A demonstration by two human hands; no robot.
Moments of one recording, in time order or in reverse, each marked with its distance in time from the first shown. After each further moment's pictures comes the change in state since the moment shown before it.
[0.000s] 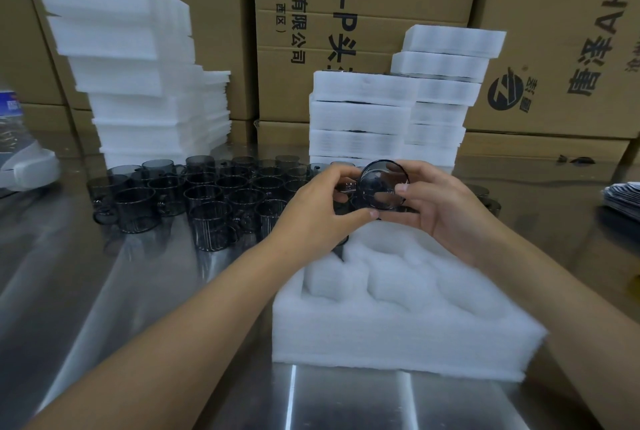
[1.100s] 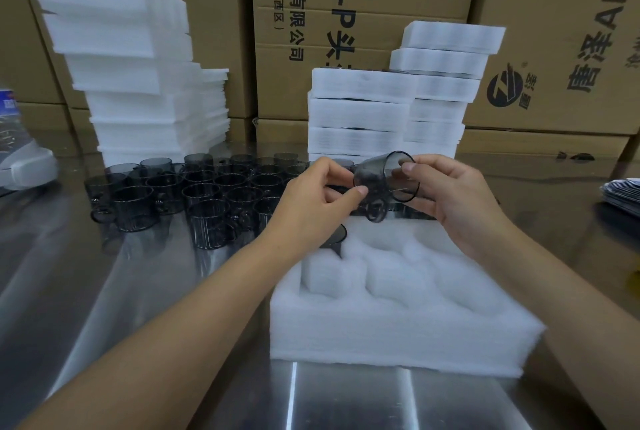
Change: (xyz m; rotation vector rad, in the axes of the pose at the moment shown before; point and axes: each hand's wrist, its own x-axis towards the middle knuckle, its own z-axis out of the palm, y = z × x) left_hand 0.001 0.002 -0.001 -0.191 0.084 -0.052; right_hand 0.001 -0.004 -0.002 -0.112 0.272 -0.064
